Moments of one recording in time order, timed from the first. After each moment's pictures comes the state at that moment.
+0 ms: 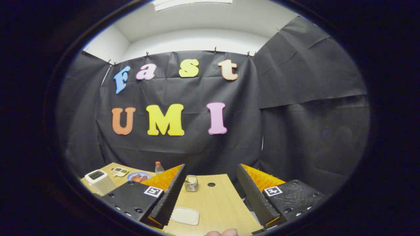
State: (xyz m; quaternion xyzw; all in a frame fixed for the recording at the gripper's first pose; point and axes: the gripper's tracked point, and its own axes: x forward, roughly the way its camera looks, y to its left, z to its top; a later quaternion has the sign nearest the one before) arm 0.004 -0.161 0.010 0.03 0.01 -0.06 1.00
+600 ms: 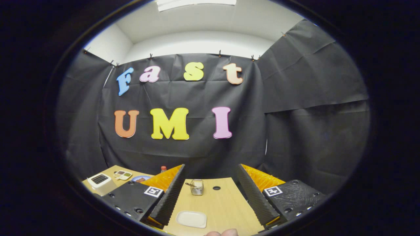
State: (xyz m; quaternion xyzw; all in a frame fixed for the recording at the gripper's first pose) arm 0.005 -0.128 0.027 0.02 0.00 -0.06 1.00
